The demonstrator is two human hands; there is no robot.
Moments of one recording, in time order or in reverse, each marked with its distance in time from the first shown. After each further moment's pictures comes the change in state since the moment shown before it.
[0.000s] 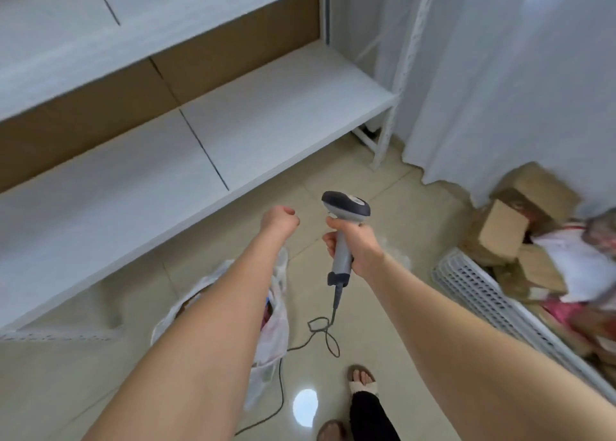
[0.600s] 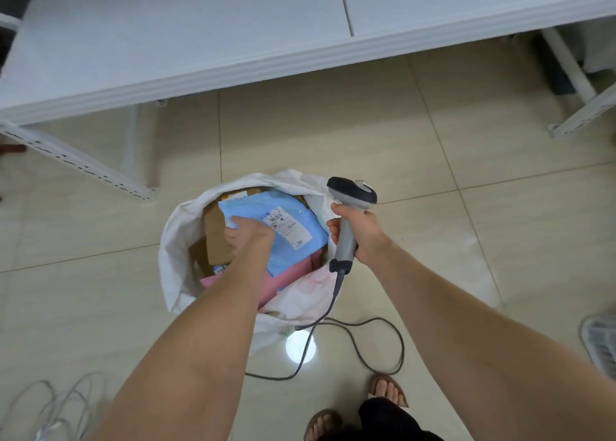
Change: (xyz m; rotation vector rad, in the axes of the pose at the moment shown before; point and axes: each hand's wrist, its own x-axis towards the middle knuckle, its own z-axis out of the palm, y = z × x) left_hand 0.167 -0.399 0.069 -0.235 0.492 -0.784; right_hand 0.245 0.299 0.107 -0.298 -0.297 0.221
